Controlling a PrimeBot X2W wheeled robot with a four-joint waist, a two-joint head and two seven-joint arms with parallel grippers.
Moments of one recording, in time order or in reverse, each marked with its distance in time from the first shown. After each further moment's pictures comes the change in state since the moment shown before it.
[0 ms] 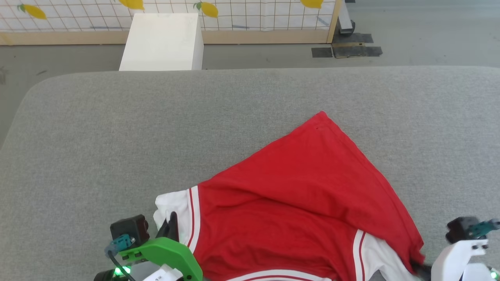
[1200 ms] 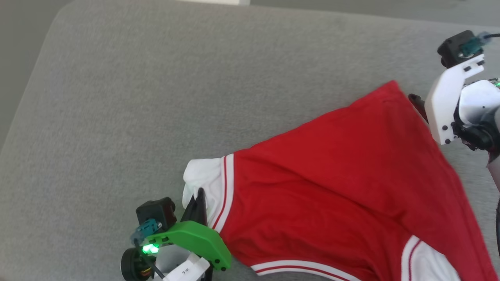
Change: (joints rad) left arm -0.087 -0.076 -0.076 0.012 0.013 0.006 -0.061; right arm -0.882 -0.155 0.380 0.350 -0.119 0.000 -0.054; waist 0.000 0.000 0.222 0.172
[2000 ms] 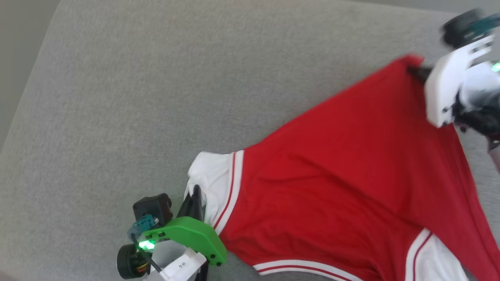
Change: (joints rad) left arm -0.028 0.015 0.006 0.037 -0.010 0.005 -0.013; right arm -0.075 -0.009 0.063 0.030 0.172 0.000 -0.124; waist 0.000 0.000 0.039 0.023
